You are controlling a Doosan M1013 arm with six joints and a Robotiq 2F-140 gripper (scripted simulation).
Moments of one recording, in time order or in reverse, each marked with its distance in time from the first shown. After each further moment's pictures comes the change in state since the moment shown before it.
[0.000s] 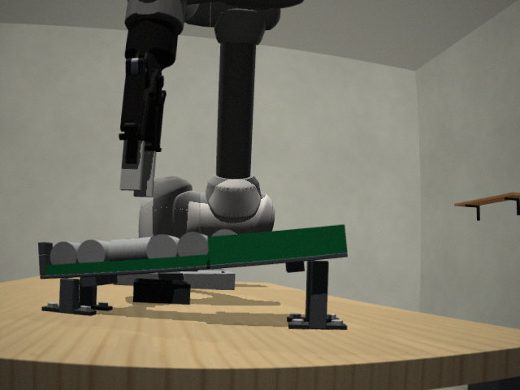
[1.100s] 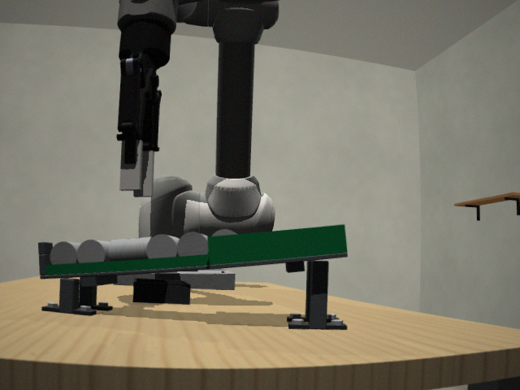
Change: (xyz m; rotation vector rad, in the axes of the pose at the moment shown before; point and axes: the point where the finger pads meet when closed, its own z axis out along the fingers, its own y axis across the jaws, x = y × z) arm -0.001 0.000 0.000 0.000 0.044 0.000
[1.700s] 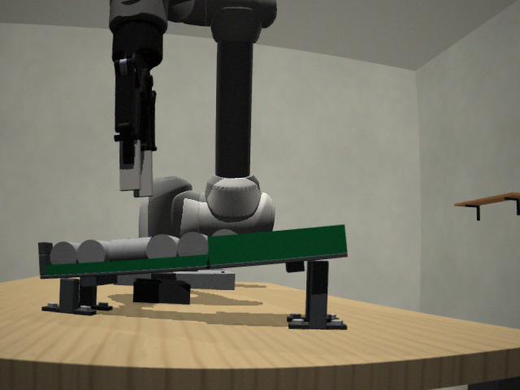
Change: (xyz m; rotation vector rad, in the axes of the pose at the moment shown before) arm -0.001 0.000 0.000 0.000 0.054 0.000
